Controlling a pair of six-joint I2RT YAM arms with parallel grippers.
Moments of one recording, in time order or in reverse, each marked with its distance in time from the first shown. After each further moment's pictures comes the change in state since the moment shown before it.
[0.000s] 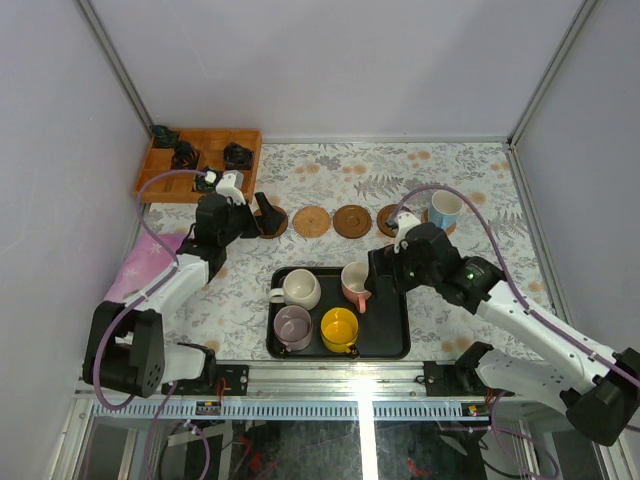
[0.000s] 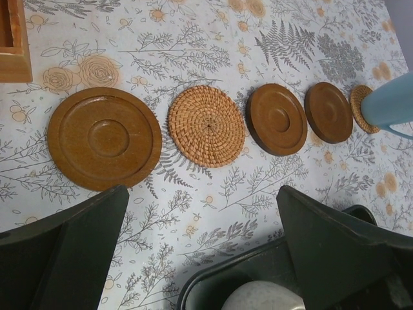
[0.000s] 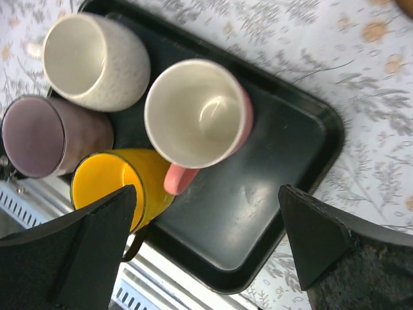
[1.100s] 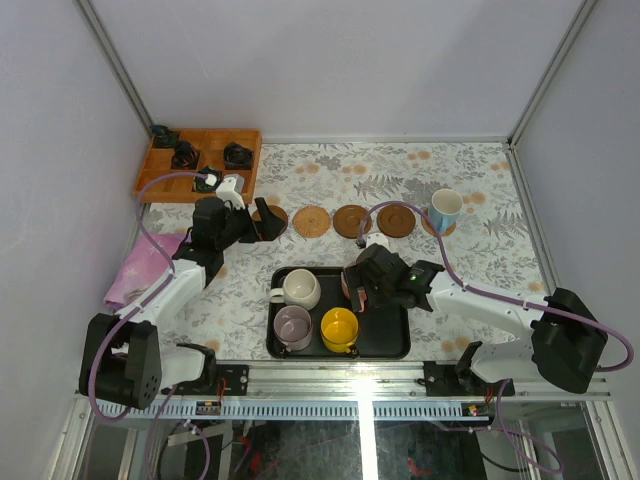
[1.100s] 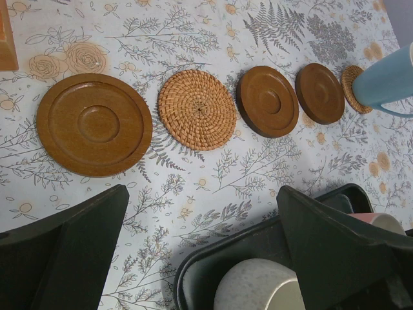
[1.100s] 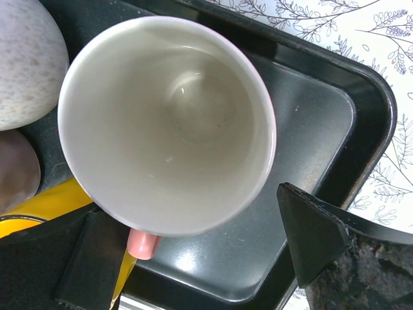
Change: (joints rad) left arm 0.000 -0.064 -0.017 -0.068 0.050 0.030; right arm 0.230 0.327 -0.067 0.124 0.267 0.195
